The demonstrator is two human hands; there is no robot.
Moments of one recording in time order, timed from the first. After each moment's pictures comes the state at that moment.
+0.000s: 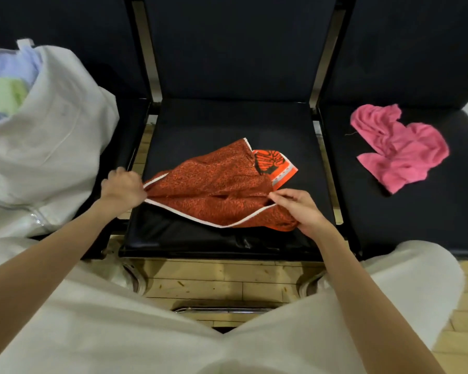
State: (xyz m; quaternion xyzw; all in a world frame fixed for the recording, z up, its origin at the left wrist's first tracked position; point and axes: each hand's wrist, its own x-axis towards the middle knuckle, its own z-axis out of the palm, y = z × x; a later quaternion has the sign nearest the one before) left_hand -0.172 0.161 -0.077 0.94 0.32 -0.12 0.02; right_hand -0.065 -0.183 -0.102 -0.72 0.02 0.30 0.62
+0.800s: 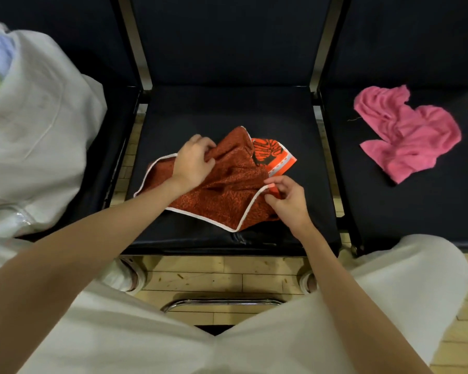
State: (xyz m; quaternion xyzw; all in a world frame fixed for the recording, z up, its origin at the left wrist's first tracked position) left_hand -0.078 0.071 -0.109 0.95 0.09 0.12 0.25; right_hand -0.075 -0.172 -0.118 -0.78 -0.07 0.15 0.60
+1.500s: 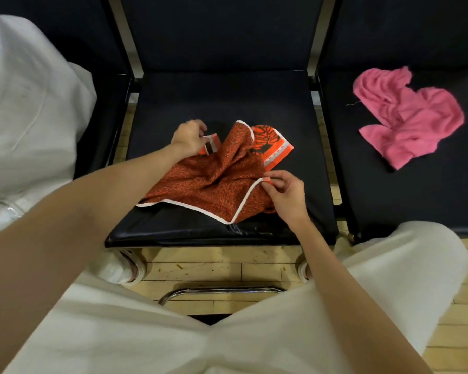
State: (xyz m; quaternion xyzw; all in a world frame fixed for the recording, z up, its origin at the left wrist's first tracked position) left_hand -0.021 0.092 -0.128 0.95 0.18 -0.04 0.27; right_hand -0.079 -0.178 -0.129 -0.78 -0.04 0.14 0.61
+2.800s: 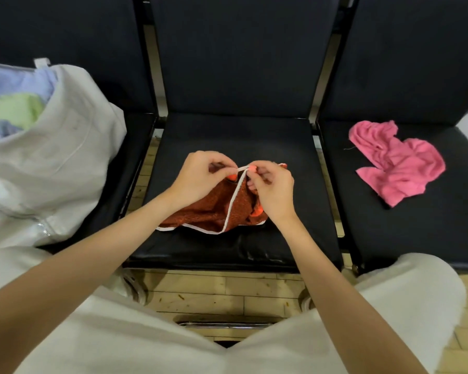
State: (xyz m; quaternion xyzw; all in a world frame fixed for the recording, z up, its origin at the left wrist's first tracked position) left_hand -0.121 0.060 -0.016 0.89 0.00 0.13 0.43; right_hand -0.072 -0.104 -0.044 -0.79 -0.16 0.00 0.59
